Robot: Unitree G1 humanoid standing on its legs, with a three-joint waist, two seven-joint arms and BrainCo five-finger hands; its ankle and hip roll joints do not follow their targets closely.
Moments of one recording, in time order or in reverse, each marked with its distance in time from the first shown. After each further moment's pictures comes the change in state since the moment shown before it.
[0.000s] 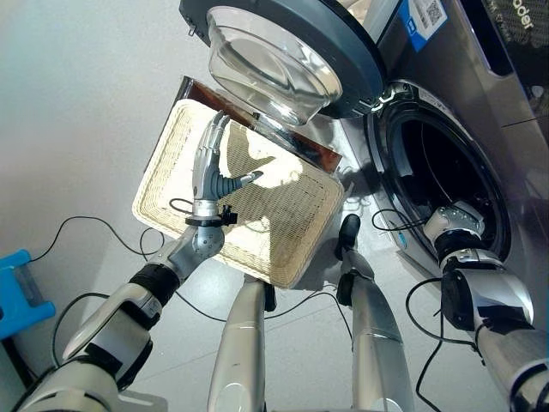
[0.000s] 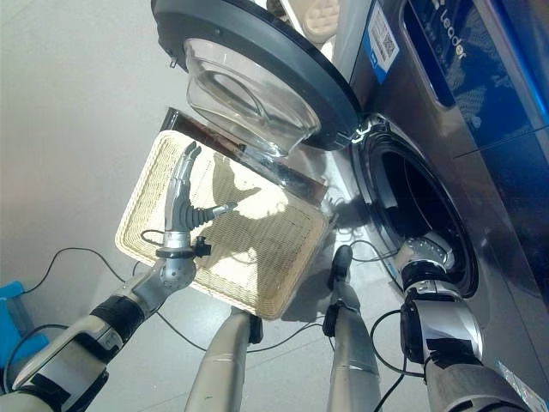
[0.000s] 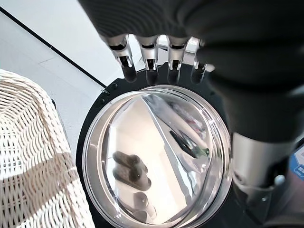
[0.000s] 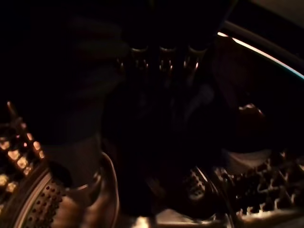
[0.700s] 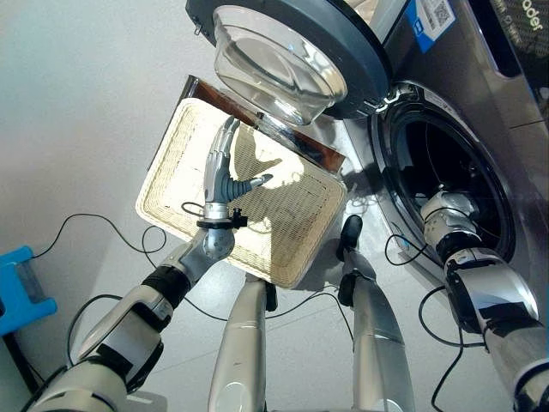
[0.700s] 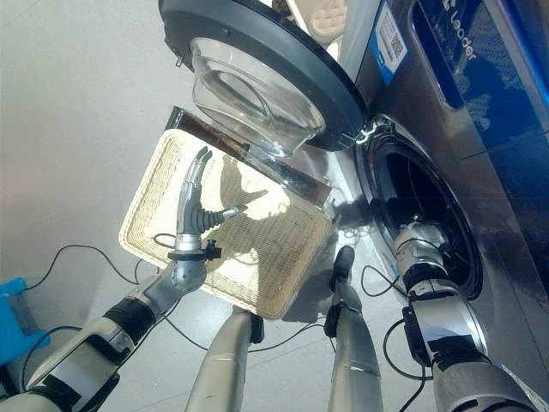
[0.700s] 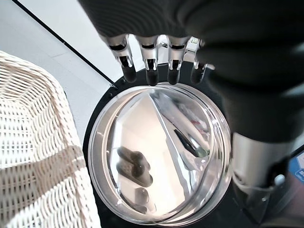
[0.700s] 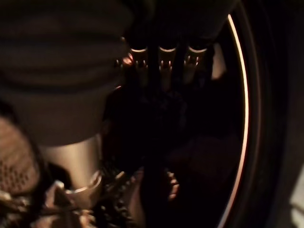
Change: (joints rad) left arm 0.020 -0.072 0.005 0.005 -0.002 -0.007 -0.021; right arm -0.001 -0.022 0.212 0.089 -1.170 0.505 -0.806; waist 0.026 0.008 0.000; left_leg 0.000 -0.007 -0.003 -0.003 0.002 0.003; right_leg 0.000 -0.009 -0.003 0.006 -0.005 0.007
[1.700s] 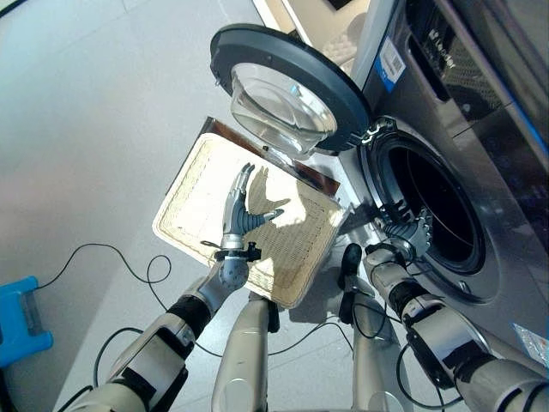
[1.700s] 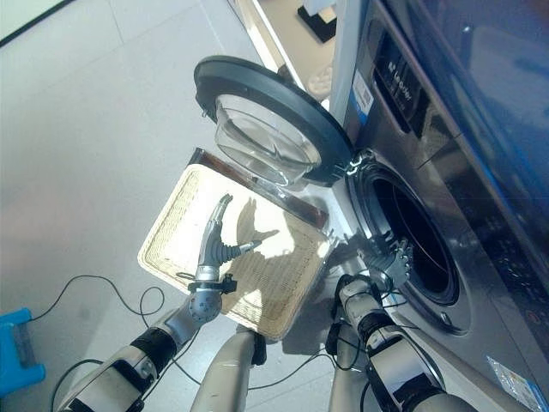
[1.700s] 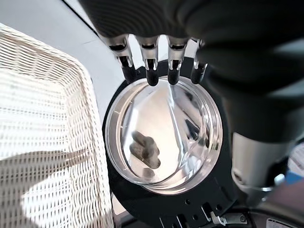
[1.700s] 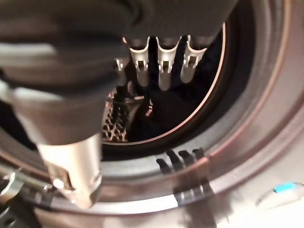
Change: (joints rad) left arm 0.180 -0.214 0.083 0.209 -0.043 -0.003 -0.196; right arm 0.341 0.276 0.271 -0.070 -0.430 0.215 0.091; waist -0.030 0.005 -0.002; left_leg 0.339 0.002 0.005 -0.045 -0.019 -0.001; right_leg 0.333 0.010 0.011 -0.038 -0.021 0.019
